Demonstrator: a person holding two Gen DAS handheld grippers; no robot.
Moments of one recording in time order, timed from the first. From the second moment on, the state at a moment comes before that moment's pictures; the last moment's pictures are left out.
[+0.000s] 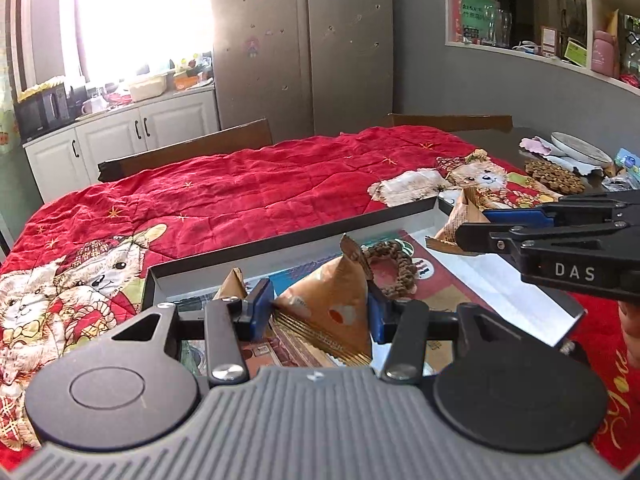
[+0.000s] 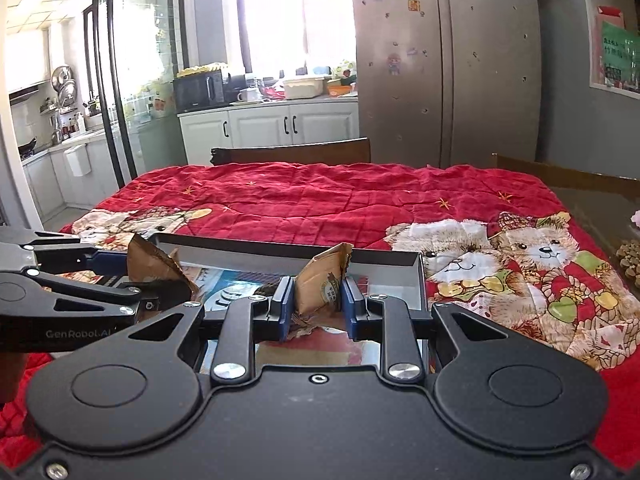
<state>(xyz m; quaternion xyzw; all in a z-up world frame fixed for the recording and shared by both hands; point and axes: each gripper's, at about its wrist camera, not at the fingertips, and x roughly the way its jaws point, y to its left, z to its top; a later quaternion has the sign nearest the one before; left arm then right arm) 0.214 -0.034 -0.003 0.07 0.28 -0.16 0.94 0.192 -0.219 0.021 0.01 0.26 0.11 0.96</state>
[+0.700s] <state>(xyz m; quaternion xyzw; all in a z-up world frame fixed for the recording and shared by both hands) 0.244 -0.043 -0.028 0.08 0.31 -0.15 0.94 0.232 -0.220 -0.013 0.02 0.29 0.11 0.95</state>
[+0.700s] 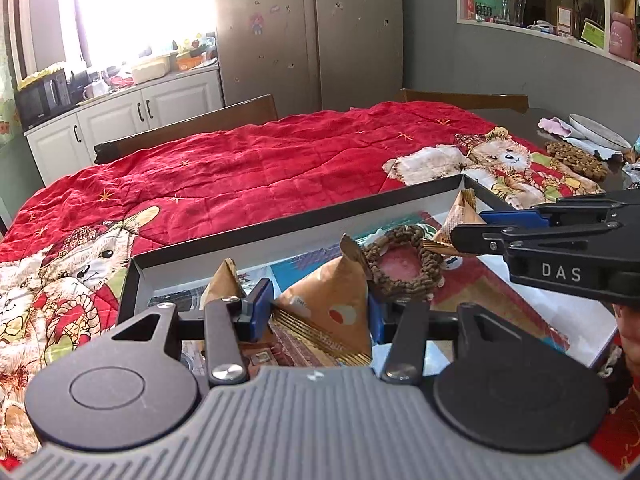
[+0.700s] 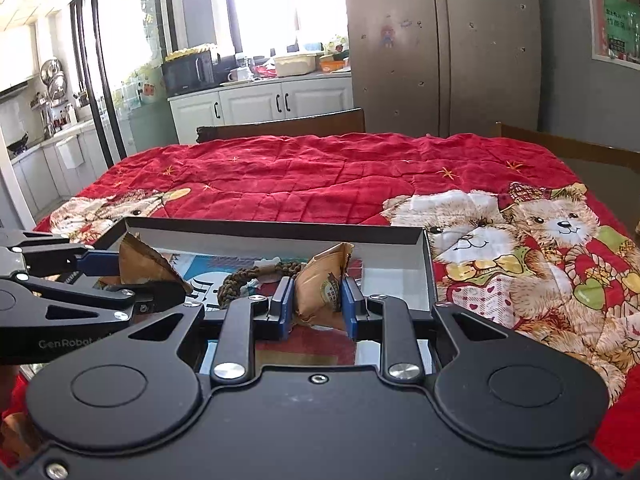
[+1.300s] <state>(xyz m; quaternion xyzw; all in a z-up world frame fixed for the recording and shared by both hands) 0.251 -0.050 -0.038 0.09 0.32 -0.15 0.93 0.240 -0.215 -0.015 0.01 0.30 0.10 0.95</state>
